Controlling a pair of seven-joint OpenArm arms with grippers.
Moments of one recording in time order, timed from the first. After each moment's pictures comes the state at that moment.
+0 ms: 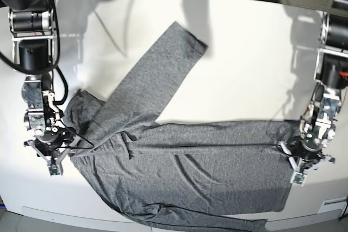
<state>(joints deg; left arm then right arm) -32.3 -21.2 17.5 45.2 -0.7 -3.9 13.8 26.1 24.6 -4.1 54.6 3.0 8.1 -24.8</state>
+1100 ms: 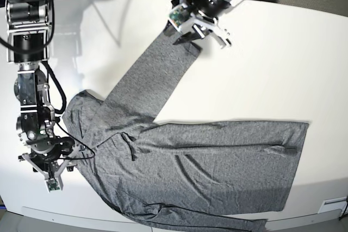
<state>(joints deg) 25.2 -13.3 36.6 111.6 20.0 -7.5 21.8 22.0 26.5 -4.3 76.3 4.4 8.2 -36.0</state>
